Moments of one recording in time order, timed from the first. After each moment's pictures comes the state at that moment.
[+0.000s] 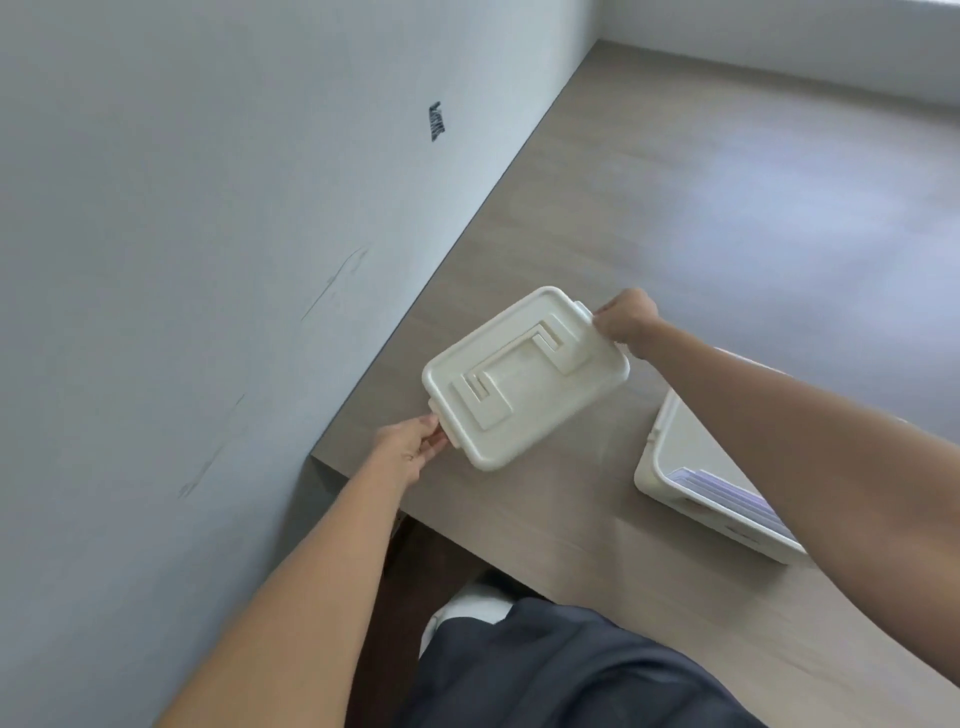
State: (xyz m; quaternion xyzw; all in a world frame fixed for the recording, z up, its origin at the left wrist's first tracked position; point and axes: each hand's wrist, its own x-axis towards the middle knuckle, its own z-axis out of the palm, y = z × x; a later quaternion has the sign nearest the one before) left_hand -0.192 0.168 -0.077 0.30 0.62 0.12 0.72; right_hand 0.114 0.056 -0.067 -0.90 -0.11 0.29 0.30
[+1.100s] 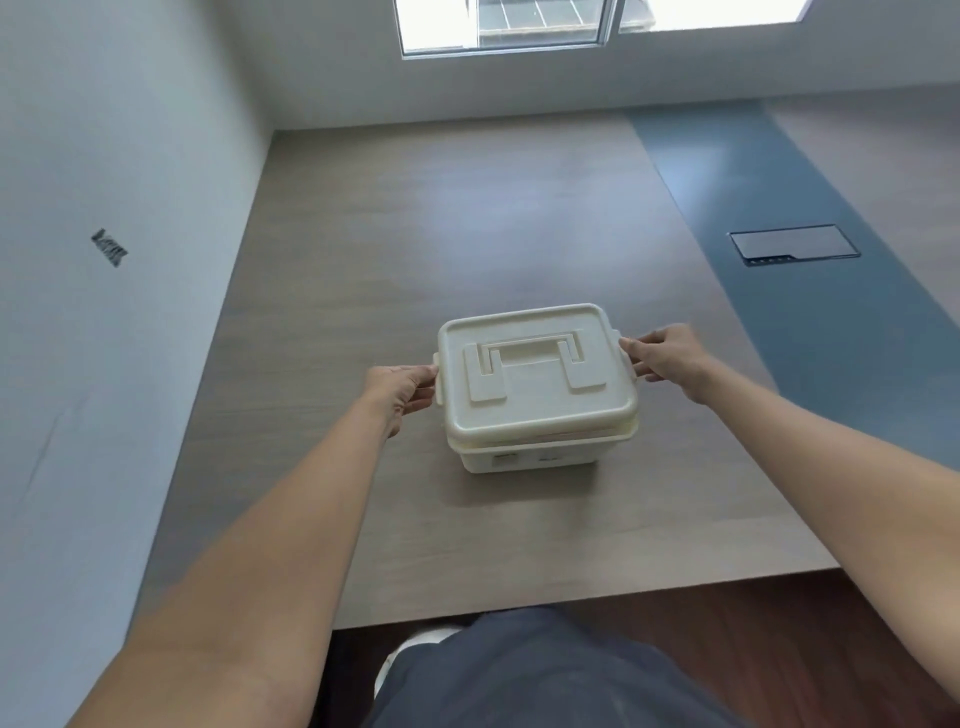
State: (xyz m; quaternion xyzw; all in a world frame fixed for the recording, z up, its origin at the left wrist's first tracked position) left_hand 0.004 0.033 -0.030 0.63 0.36 -0.09 0.68; right_hand 0.087 -0.307 -0.009 -0.86 0.13 0.17 0.46
